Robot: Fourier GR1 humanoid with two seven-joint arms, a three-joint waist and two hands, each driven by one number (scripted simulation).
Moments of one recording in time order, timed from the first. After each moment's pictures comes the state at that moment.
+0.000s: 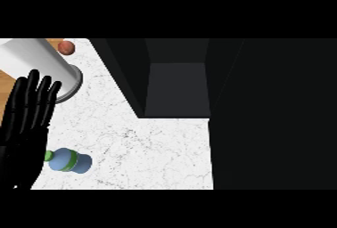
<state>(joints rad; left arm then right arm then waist) -0.01 0.10 -0.03 -2.10 0.03 -0.03 0.00 0.00 -0.12 -0.02 -2.10 0.02 0.00 0.00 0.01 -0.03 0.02</state>
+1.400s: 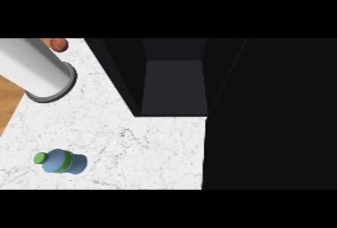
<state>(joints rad) 0.35 0.59 0.41 -1.82 0.88 -0.94 0.03 0.50 -0.09 0.15 -2.43 -0.17 0.15 0.16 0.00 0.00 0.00</state>
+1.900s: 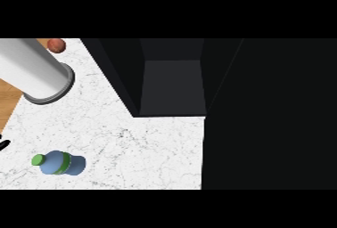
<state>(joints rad) 0.24 0.46 0.45 -1.69 0.66 -0.94 0.00 0.65 -0.08 0.19 -2.45 -0.16 0.19 0.06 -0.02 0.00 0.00</state>
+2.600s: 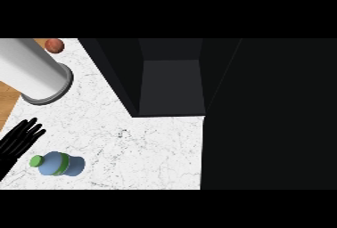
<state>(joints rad) 0.05 0.35 0.44 -1.33 0.18 -0.92 -0.24 0.81 -0.10 0.21 -2.47 -0.13 0.25 -0.08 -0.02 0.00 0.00</state>
